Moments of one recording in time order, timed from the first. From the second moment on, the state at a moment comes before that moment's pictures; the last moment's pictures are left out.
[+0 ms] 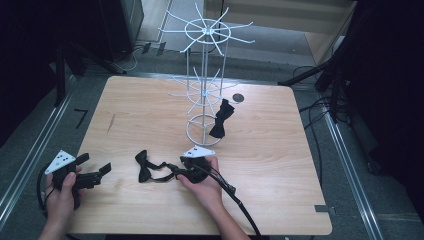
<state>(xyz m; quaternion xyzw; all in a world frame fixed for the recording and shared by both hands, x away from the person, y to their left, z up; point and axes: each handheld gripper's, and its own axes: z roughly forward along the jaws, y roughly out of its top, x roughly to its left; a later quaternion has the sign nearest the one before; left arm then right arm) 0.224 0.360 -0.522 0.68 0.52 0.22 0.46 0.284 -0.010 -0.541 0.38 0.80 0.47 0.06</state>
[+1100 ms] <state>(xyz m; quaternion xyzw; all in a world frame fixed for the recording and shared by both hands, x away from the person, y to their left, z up) 0.223 0.358 -0.522 0.69 0.52 0.22 0.46 0.263 -0.005 -0.541 0.35 0.83 0.42 0.14</state>
